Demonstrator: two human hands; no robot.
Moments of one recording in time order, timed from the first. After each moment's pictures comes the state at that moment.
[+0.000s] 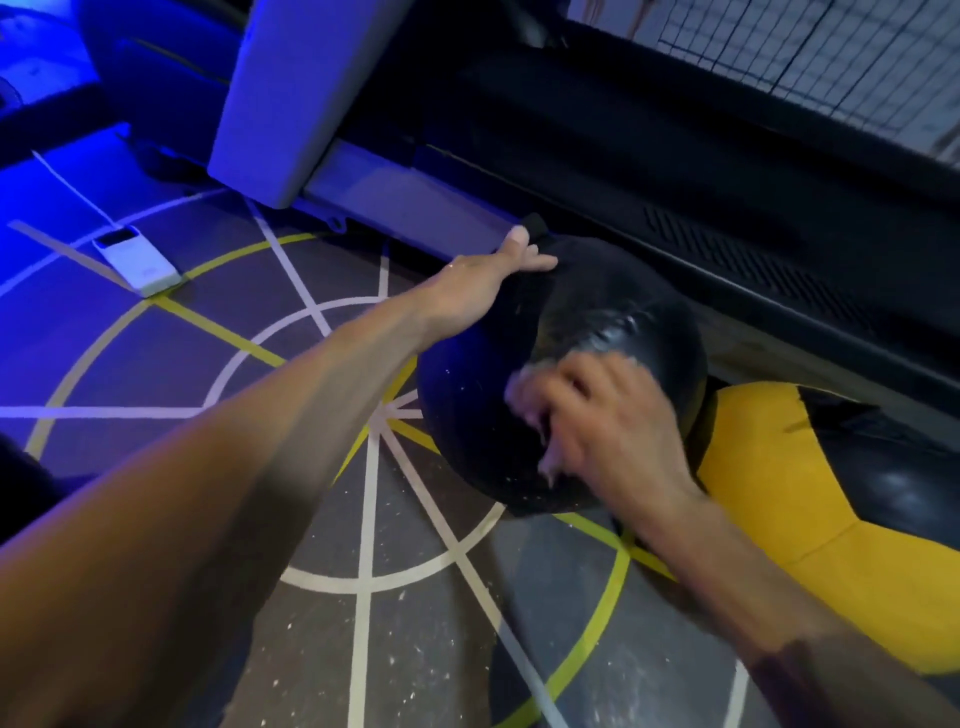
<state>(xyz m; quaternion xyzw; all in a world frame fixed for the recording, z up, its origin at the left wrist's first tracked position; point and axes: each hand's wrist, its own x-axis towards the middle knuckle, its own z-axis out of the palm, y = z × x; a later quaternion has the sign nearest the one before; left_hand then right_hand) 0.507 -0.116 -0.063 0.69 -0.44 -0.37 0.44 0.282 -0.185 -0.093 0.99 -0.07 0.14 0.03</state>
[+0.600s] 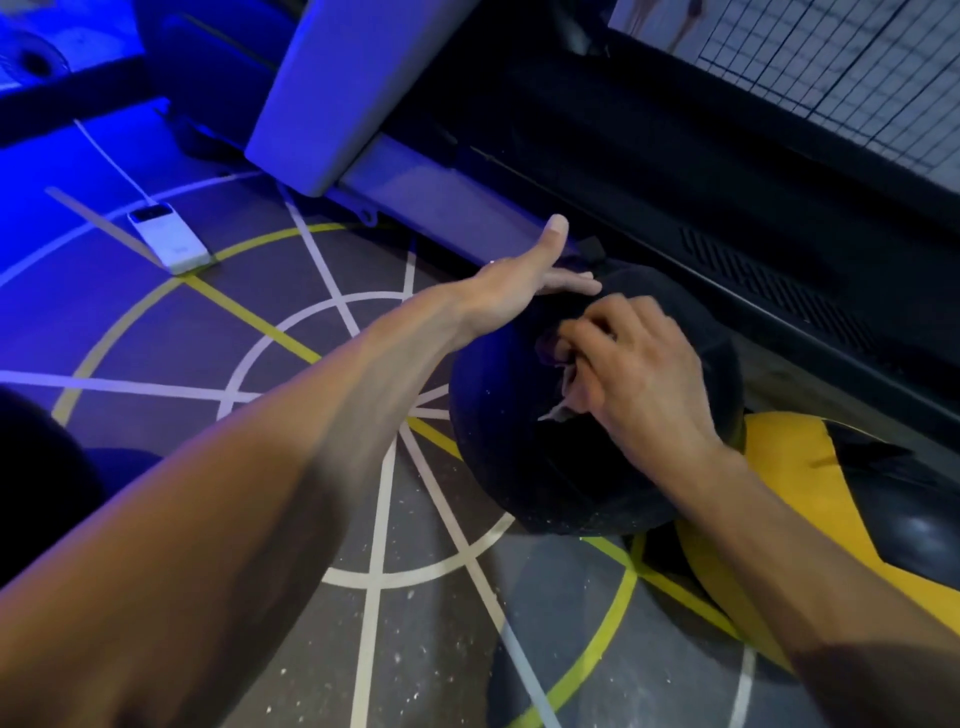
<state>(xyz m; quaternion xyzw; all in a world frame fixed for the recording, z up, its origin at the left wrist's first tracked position) 0.511 -0.107 -0.049 0.65 -0.40 -0.44 0.47 0.332 -0.193 -0.053 0.98 -0.07 0.18 0.09</state>
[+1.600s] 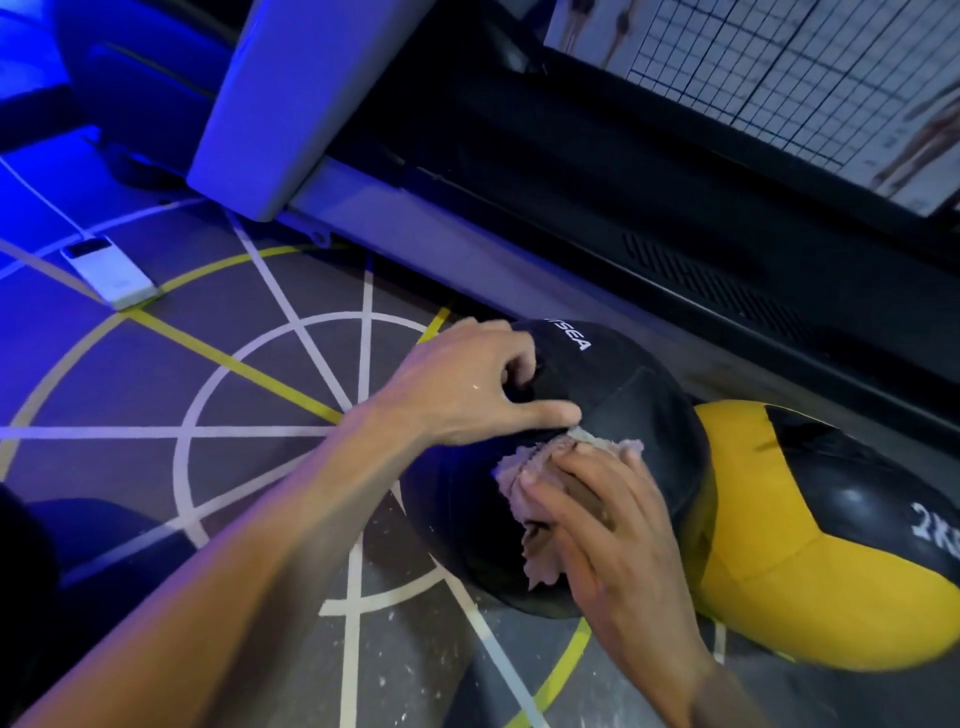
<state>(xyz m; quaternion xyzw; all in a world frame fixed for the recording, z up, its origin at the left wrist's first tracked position) 0.467 -0.065 -0.052 0.74 -0.57 -0.15 0.31 0.228 -0.110 -0.094 0.96 -0.17 0.23 -0.07</state>
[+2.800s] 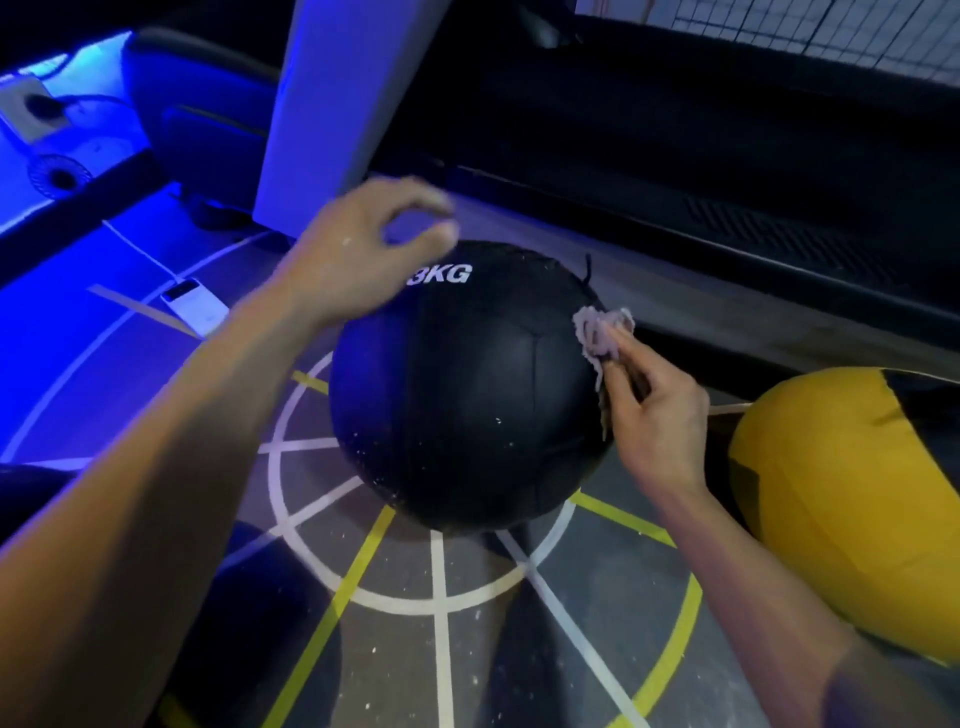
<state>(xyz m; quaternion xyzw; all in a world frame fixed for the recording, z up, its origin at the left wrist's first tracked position) 0.592 -0.029 -0.012 0.78 -0.50 -0.09 0.36 0.332 -0.156 -0.097 0.78 -0.36 0.37 -0.35</state>
